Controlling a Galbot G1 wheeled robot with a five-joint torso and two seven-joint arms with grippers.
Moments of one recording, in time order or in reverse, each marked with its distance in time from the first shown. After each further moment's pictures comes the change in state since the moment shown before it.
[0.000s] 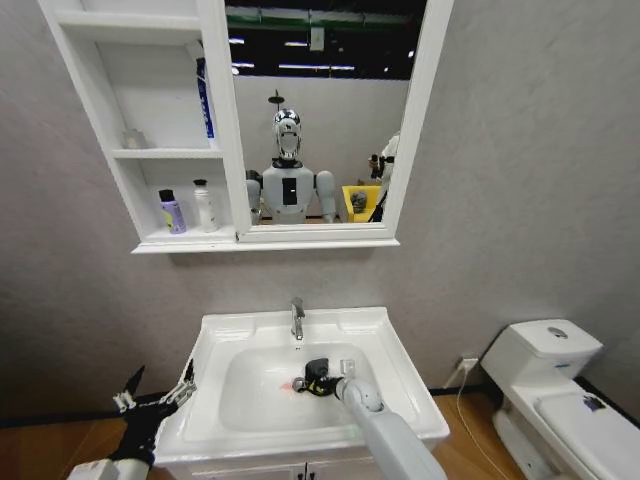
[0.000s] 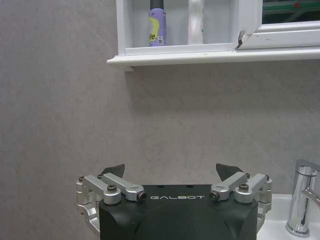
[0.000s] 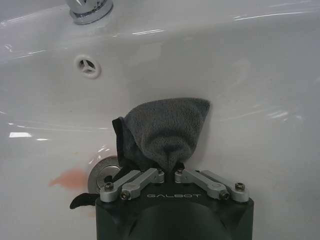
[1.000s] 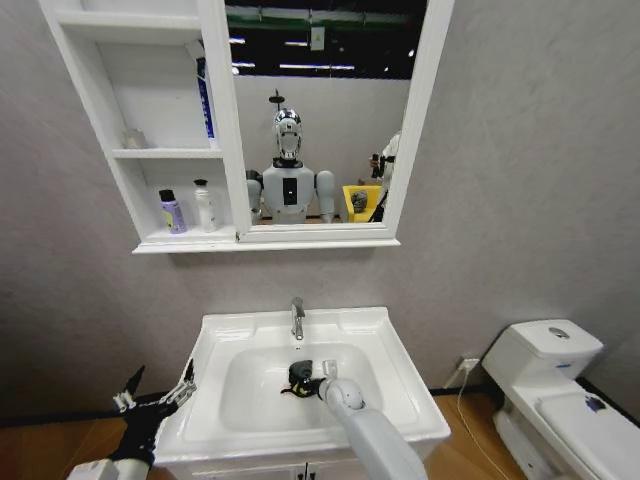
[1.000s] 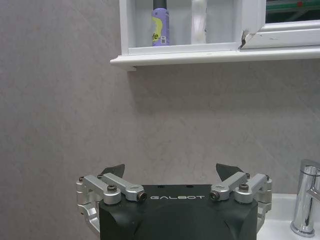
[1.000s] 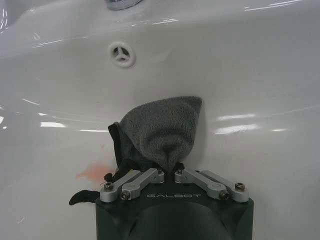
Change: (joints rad) left arm 0.000 0.000 0.000 0.000 0.000 0.000 0.000; right arm 0.008 0.008 -0.032 -0.013 -0.005 0.023 -0.024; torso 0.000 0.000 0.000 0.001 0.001
